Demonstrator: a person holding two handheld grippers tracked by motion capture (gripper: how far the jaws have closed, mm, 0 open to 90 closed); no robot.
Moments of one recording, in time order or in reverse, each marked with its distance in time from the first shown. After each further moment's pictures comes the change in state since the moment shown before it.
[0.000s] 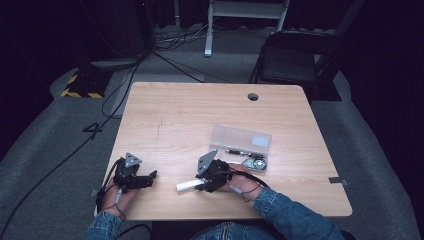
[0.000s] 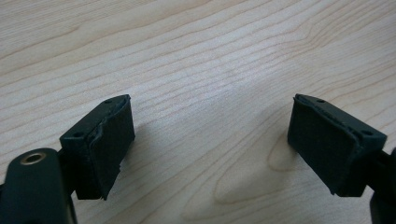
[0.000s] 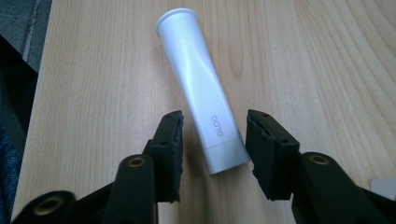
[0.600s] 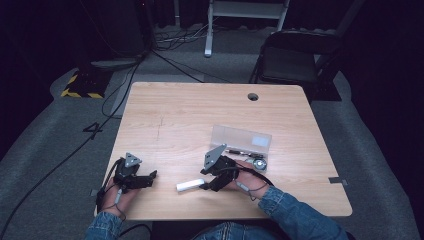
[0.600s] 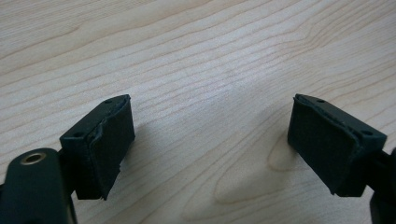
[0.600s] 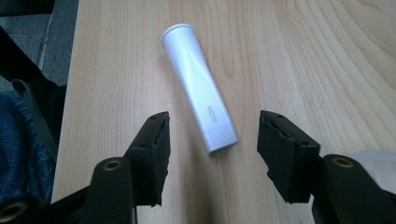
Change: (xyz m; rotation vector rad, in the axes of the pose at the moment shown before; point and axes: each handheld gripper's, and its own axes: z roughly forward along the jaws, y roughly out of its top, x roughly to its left) left arm 0.000 0.000 0.000 0.000 0.000 0.000; right arm -0.003 -0.004 -0.025 -0.043 0.017 0.048
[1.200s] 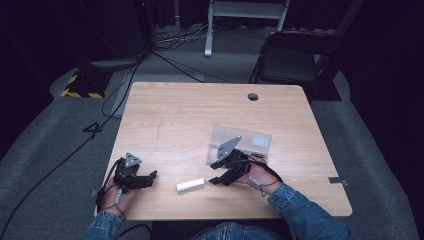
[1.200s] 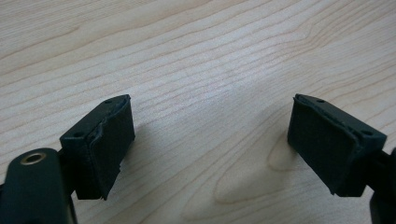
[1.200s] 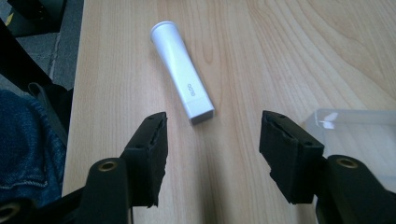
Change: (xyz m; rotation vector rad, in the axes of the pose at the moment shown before) left arm 0.000 0.000 0.000 -0.002 0.001 -0.001; right arm -0.014 -0.016 -0.029 -0.048 0.014 0.062
